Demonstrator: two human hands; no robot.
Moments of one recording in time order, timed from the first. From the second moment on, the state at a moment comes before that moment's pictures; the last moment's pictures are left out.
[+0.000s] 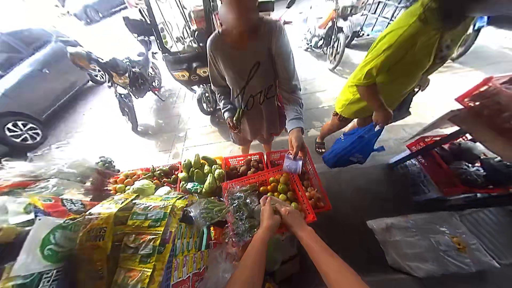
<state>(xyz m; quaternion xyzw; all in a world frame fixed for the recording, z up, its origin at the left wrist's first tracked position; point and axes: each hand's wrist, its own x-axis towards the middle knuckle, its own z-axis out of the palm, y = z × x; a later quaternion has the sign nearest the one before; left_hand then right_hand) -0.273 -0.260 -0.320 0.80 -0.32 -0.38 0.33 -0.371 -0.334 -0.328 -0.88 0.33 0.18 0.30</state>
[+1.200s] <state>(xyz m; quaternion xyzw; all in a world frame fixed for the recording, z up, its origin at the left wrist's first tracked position) -0.256 -0.289 -0.260 0.77 -0.21 -0.37 0.48 -0.350 -0.404 -0.227 -0.35 0.50 -0.35 0.71</state>
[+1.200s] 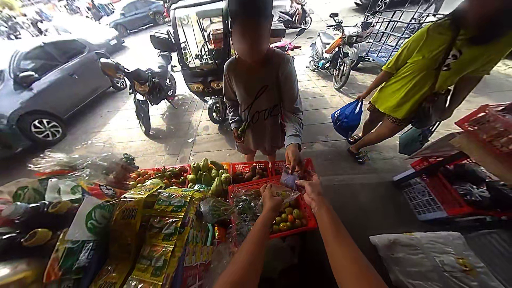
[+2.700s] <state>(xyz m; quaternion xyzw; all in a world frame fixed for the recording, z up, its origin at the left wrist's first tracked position) -0.325 -0.183 -0.238 0.72 0.04 -0.36 0.59 -0.444 -0.261 -0.240 -0.61 0.37 -0.33 0.61</state>
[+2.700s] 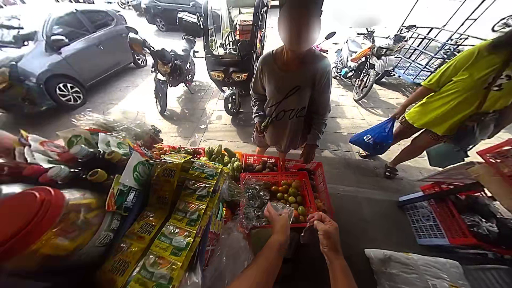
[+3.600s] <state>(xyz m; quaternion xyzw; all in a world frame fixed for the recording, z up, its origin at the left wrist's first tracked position) -0.212 0.287 -0.153 0.74 -0.06 -0.16 0.65 -0.218 0.033 -0.002 -0.90 -0.16 0.06 0.40</state>
